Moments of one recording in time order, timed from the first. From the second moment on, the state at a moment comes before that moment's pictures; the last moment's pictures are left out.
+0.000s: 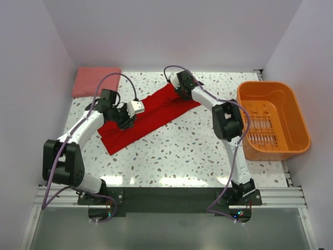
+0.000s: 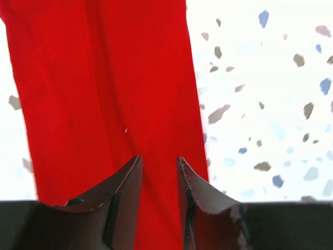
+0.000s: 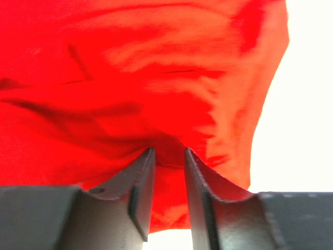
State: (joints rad) left arm -0.16 1.50 1.04 -0.60 0.56 0.82; right arm 0.44 2.37 1.94 -0.48 0.23 -0.51
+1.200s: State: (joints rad) left arm -0.85 1.49 1.13 -0.58 0.66 0.54; right arm 0.26 1.93 1.68 -0.82 -0.09 -0.30
